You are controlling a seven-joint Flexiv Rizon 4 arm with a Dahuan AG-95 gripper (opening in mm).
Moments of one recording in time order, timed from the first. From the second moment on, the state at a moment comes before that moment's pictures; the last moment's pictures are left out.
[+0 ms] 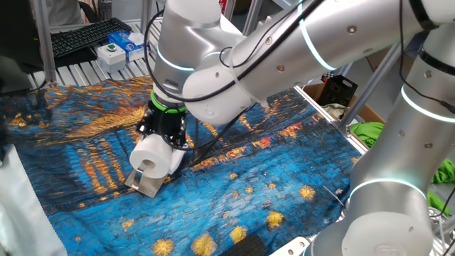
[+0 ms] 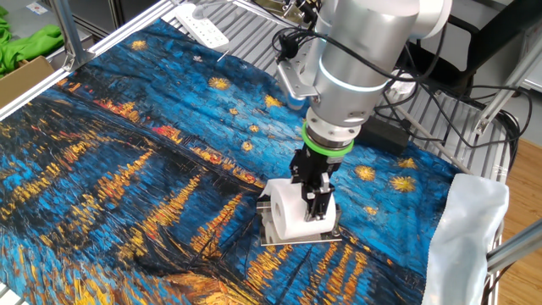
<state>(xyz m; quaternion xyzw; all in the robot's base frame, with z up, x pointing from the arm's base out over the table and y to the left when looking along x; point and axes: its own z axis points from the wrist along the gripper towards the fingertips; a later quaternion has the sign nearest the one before) 0.499 0.158 0.090 0.38 0.92 0.03 0.06</state>
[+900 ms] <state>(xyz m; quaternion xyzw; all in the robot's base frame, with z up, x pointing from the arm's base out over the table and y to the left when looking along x) 0.491 0.165 0.085 0.39 0.92 0.03 0.03</state>
